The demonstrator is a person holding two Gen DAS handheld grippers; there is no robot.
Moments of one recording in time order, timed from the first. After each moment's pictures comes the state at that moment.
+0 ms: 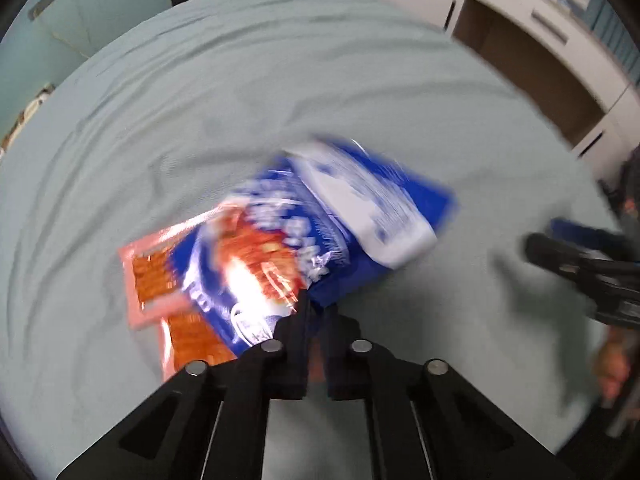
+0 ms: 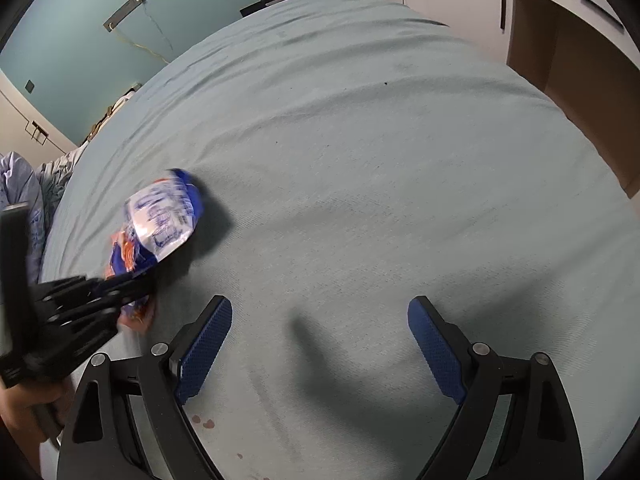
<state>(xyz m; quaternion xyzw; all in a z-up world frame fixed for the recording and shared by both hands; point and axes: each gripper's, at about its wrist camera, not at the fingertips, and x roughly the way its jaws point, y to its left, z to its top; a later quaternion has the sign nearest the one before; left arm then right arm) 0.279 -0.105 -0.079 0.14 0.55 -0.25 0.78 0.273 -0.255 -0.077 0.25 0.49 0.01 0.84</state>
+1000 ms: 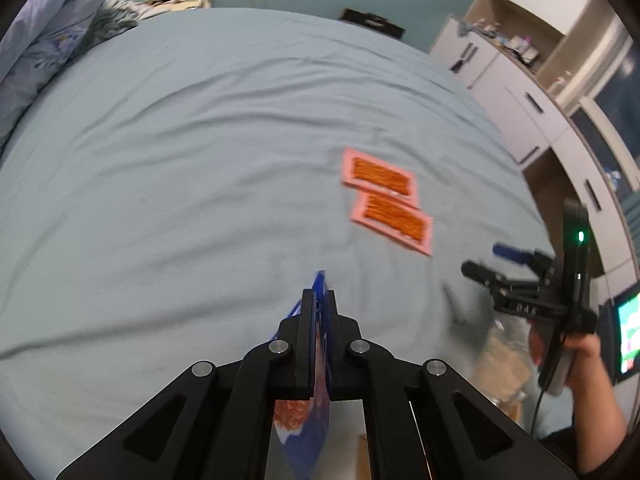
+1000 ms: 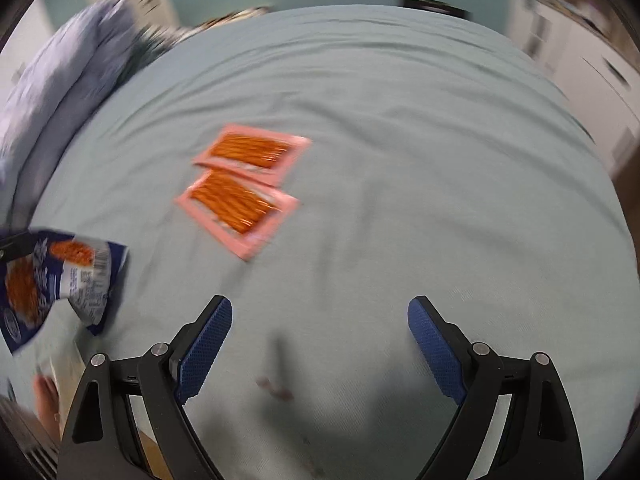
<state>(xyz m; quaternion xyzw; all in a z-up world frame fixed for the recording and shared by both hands) 0.171 0.104 -0.034 -0.10 0.53 -0.08 0.84 0.283 -0.133 -0.052 0.01 0.47 0.19 0.86</state>
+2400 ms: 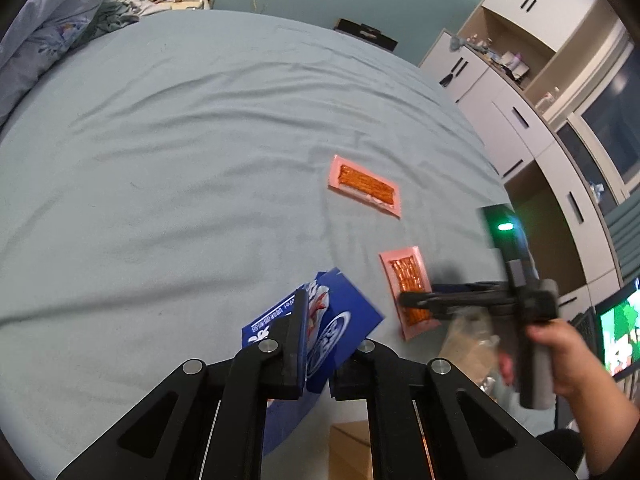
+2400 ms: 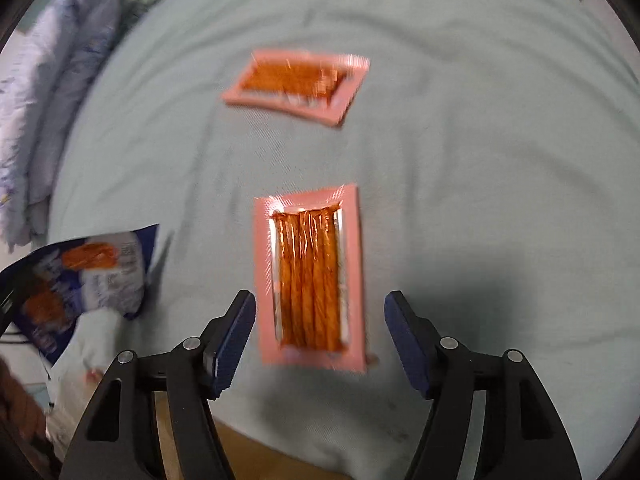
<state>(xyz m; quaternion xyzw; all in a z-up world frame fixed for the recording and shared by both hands) 0.156 0.100 -0.033 -0.14 0.51 -0.11 0.84 0.324 -0.094 -0.117 0.07 0.63 0.20 0.75</state>
